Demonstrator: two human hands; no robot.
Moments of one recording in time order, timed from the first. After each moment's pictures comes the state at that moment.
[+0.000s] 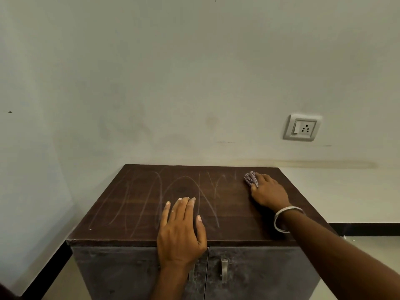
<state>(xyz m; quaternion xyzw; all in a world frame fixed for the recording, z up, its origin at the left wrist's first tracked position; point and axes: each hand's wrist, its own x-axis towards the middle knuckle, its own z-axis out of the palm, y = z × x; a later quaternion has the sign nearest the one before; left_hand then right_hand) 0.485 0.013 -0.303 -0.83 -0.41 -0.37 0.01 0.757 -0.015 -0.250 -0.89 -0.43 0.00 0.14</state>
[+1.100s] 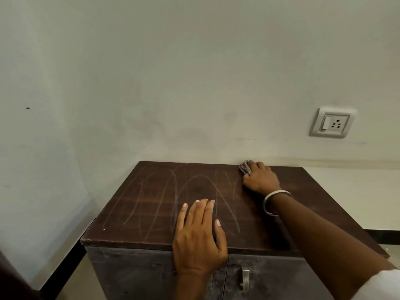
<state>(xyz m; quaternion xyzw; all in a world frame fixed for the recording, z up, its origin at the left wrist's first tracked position) 0.486 0.014 -0.303 -0.83 -0.40 -0.39 -0.01 0.732 0.071 -0.246 -0.87 -0.46 0.02 0.16</state>
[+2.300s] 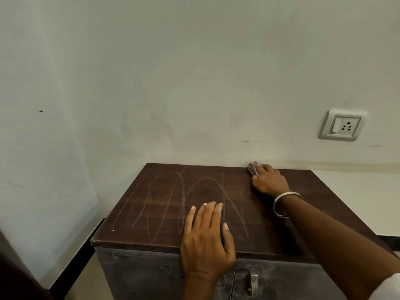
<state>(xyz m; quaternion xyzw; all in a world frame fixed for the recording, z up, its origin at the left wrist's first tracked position) 0.484 0.013 -0.303 -0.83 -0.39 -0.39 -0.01 0.739 0.074 -0.248 -0.88 -0.46 0.04 0.14</state>
